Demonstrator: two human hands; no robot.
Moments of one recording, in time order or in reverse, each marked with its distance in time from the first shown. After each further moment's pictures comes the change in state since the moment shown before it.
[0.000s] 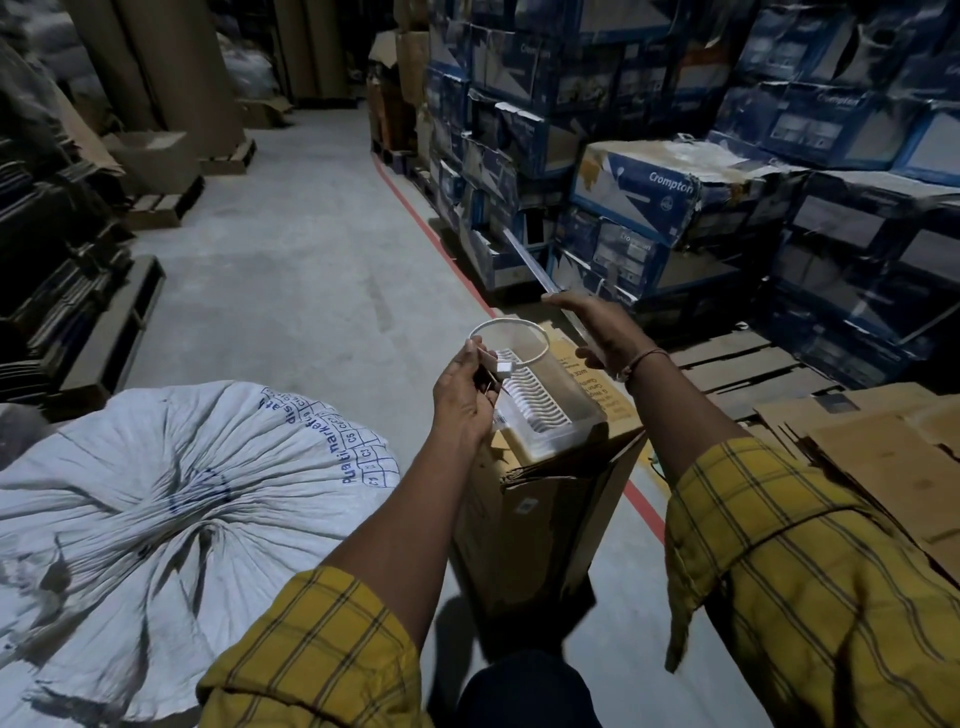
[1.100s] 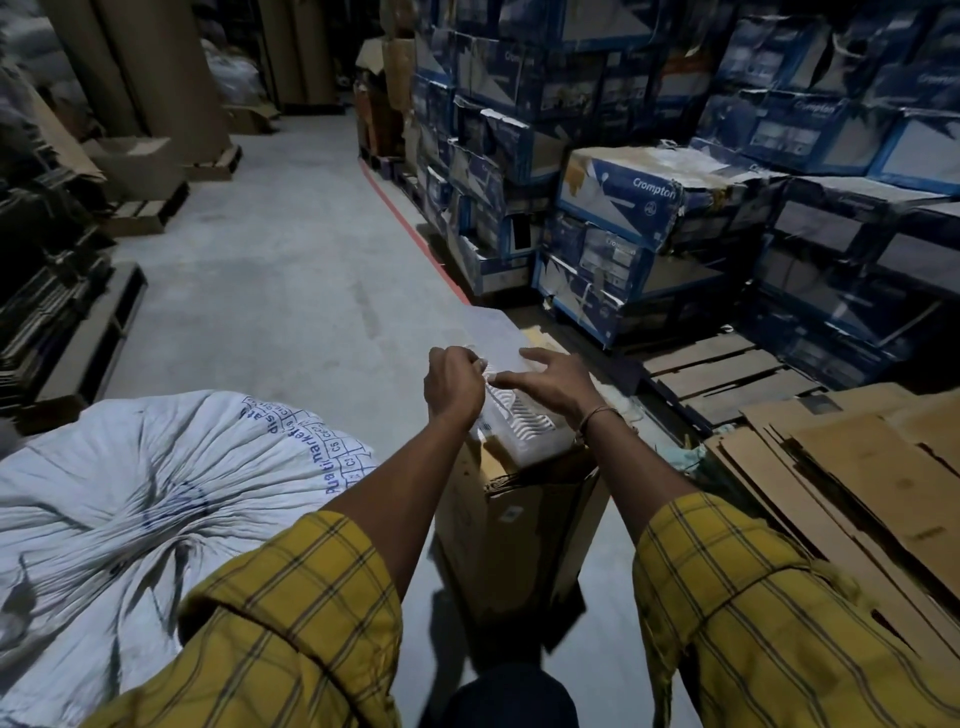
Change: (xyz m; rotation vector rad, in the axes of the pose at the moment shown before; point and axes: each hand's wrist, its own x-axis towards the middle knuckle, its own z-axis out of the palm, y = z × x) left_hand 0.019 -0.002 0.014 1.549 0.208 0.572; right_hand 0.013 0.066 0.033 -0.424 0.060 -0.059
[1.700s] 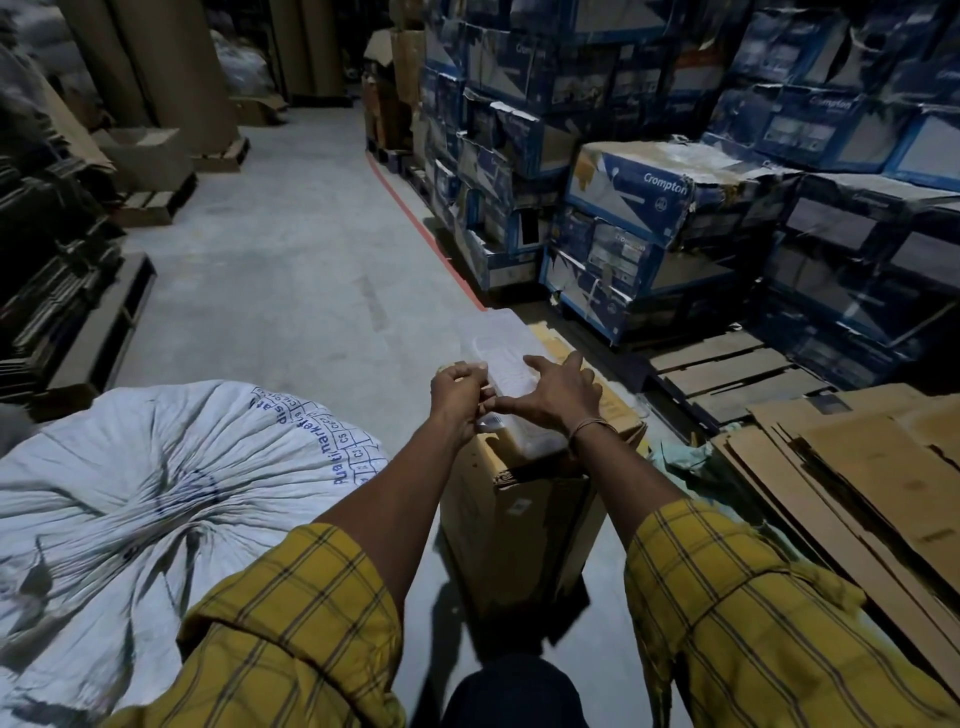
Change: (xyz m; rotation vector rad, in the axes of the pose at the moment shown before) left_hand -0.011 -0.024 -0.002 -0.939 -0.279 -0.489; right_hand -0.016 -0.005 0.019 -0.501 0.031 -0.016
